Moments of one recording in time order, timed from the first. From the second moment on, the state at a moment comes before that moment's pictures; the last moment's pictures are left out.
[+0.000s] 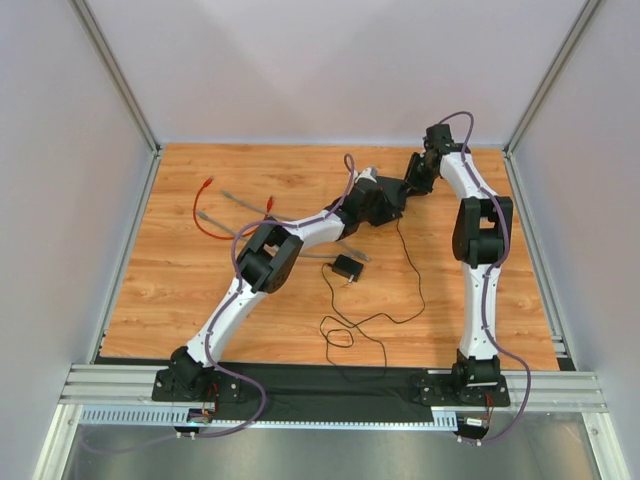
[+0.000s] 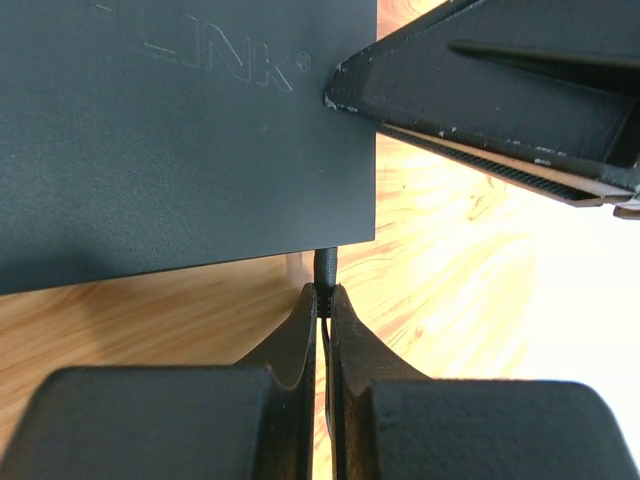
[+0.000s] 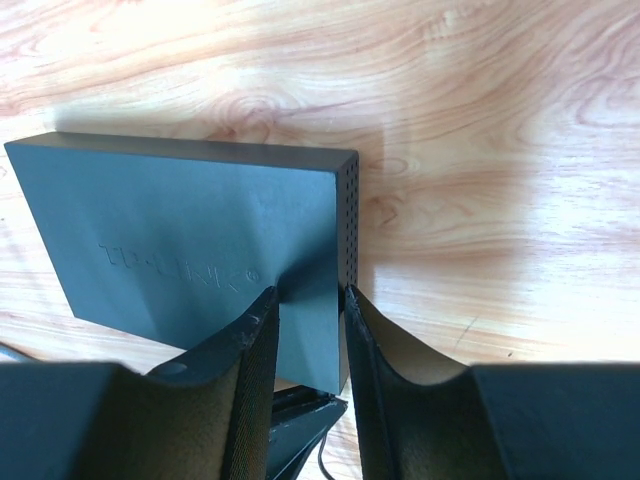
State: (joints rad) left arm -0.75 2.63 2.04 0.13 0.12 -0.97; right arm 0.05 2.44 2.14 -0.78 -0.22 0.41
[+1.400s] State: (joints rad) left arm -0.73 2.64 2.12 -0.02 0.28 -0.90; right arm 0.08 2.11 1.55 -0.57 -0.15 0.41
